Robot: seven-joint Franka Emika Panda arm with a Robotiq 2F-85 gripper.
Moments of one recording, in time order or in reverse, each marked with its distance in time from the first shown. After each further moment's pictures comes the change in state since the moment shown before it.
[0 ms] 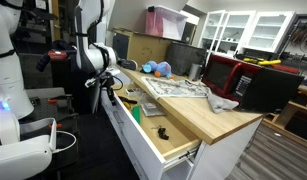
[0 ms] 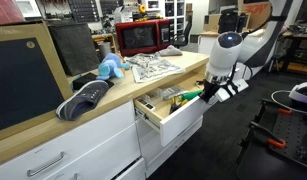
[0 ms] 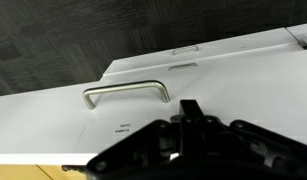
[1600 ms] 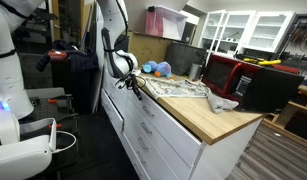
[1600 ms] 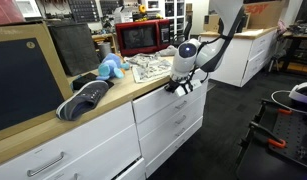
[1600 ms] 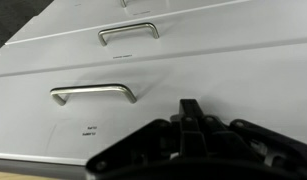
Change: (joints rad) arm 0.060 0.315 0.021 0.529 -0.015 -0.077 0.001
